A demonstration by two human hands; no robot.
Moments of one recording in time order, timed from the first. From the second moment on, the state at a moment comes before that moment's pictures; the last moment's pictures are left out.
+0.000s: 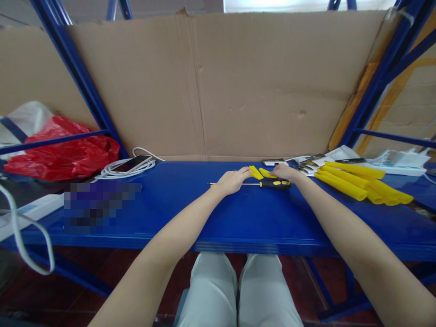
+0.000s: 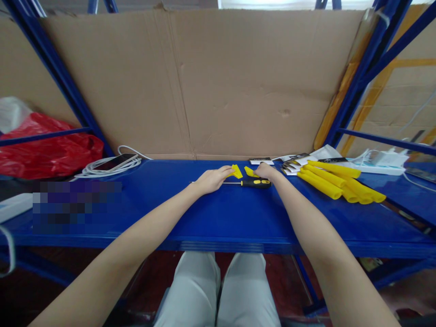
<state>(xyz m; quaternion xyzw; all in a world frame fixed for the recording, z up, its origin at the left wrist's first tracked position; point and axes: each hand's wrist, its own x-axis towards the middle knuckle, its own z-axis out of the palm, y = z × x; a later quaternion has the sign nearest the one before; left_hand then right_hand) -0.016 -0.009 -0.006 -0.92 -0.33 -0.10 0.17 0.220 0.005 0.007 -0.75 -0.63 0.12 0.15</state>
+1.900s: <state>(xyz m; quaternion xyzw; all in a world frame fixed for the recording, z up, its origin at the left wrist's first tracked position) -0.015 -0.011 0.000 -0.90 -0.38 -0.13 0.19 0.191 -0.009 0.021 -0.53 -0.66 0.36 0.39</state>
